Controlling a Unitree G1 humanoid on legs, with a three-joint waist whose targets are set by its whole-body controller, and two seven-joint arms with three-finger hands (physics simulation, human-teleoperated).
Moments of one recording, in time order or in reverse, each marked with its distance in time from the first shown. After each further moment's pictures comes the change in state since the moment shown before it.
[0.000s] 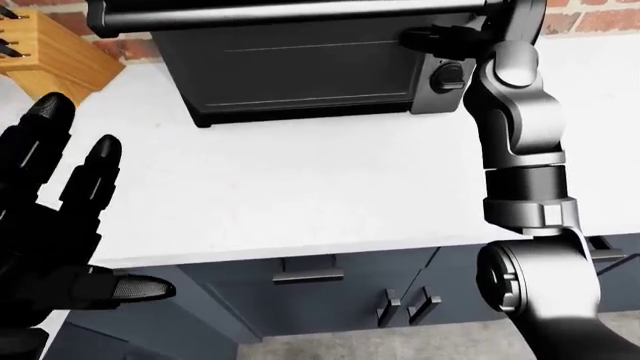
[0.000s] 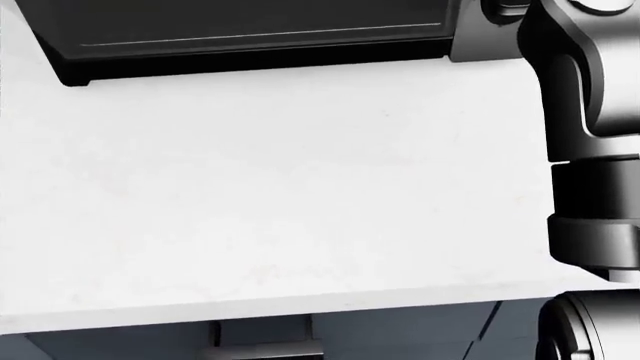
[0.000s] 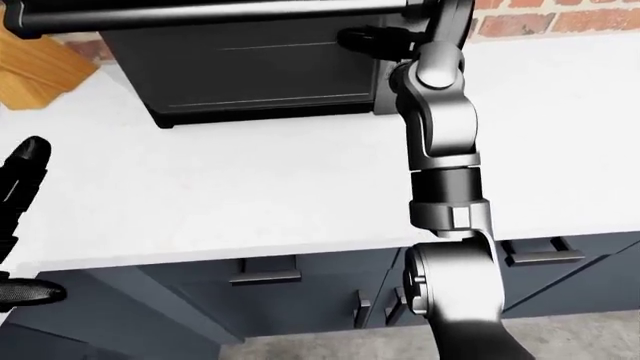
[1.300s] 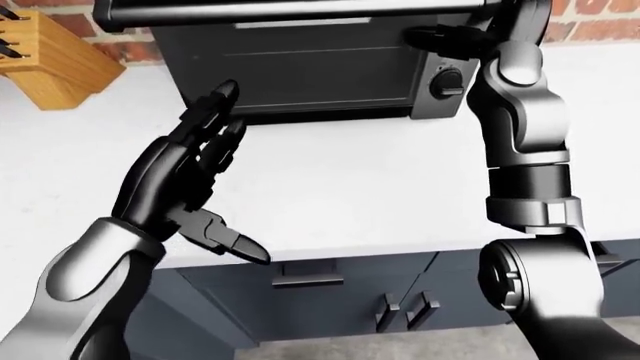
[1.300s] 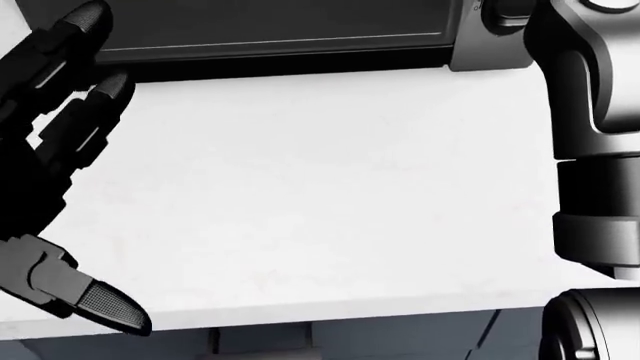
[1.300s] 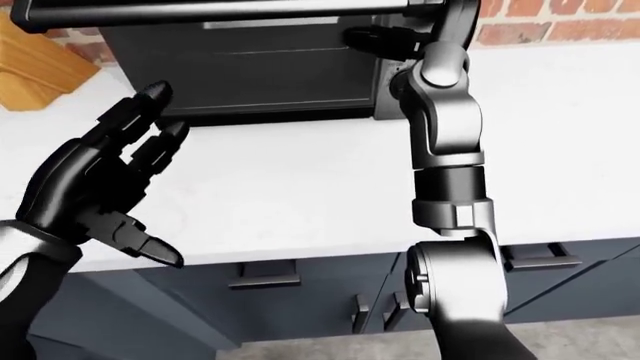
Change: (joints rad) left arm -0.345 -0.077 -0.546 0.186 0.583 0.056 -0.359; right arm -0.004 -0.009 -0.011 0.011 0.008 0.016 -0.018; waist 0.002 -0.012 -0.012
